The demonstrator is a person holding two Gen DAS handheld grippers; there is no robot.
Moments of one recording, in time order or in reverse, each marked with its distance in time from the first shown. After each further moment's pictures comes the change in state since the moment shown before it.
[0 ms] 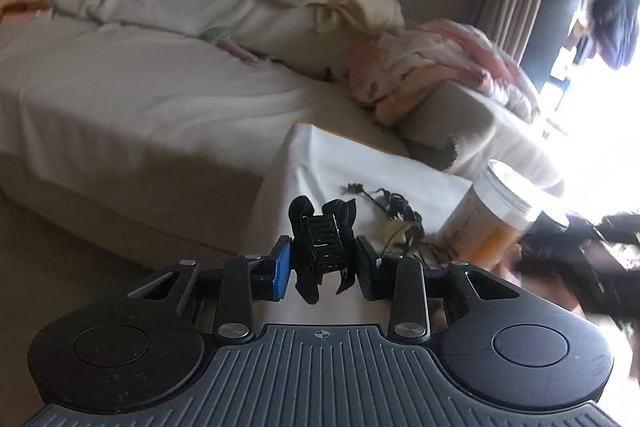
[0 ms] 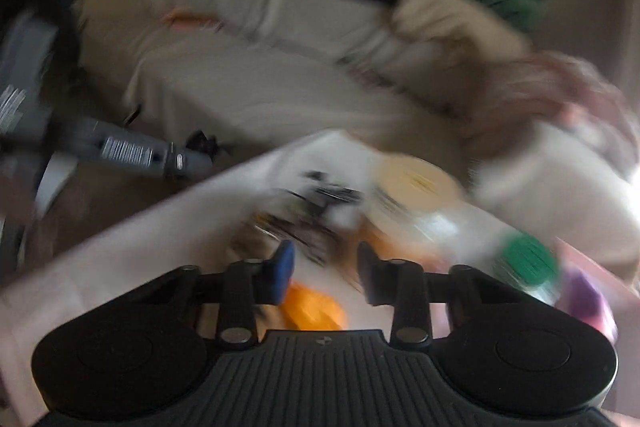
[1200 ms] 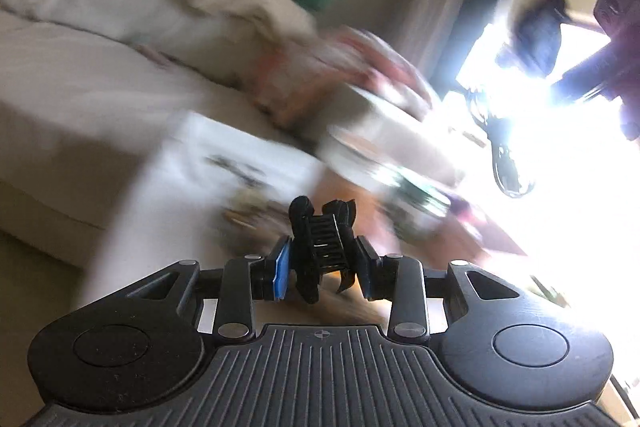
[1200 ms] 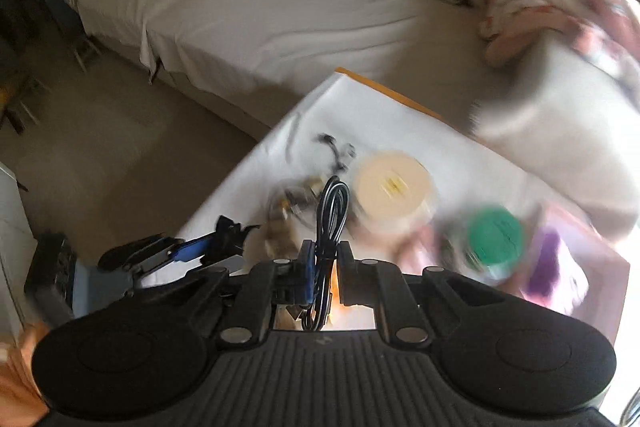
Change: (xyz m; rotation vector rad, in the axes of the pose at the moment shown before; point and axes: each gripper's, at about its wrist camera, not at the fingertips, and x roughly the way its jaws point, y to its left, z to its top) left arm -0.028 -0.082 -0.044 0.053 -0.018 -0.272; right arm -0.123 -0.085 0.051 0.237 0.288 0.105
